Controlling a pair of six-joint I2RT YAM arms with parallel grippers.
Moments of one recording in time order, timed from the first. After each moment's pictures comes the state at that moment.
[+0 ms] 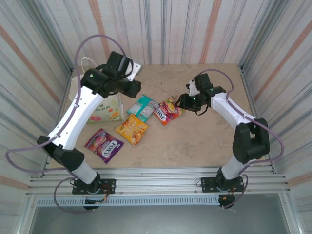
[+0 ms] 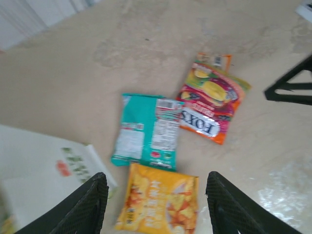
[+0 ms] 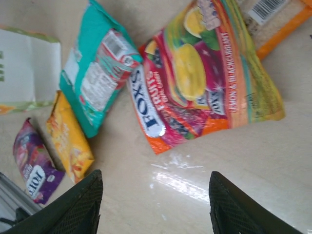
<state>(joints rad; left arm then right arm) -0.57 1.60 1.92 -1.17 -0.02 0.00 0.29 1.66 1.29 -0.69 -0.45 0.39</state>
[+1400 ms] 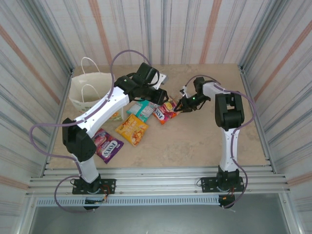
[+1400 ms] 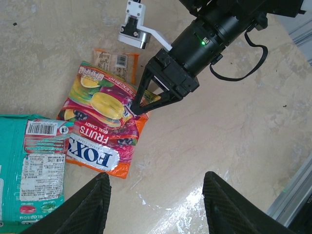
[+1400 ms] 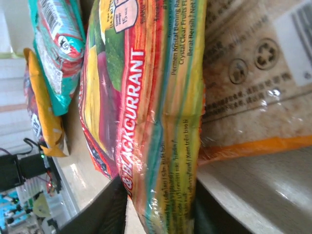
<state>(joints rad) -0.68 1.79 1.79 -0.87 0.22 -0.17 0.17 2.27 1.65 -0.92 -0.86 -0.12</state>
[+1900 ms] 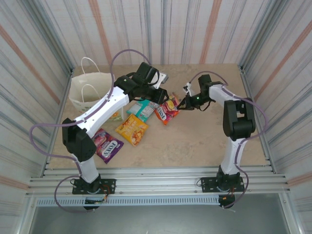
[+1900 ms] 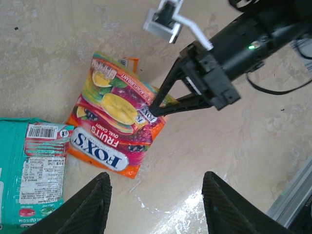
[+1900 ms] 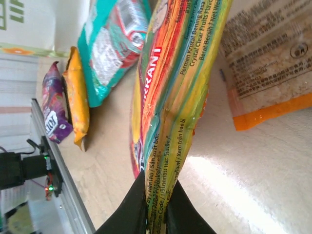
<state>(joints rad) -0.68 1.78 1.80 -0.86 0.22 -0.18 0.16 1.97 1.44 -0.78 -0.84 -0.08</state>
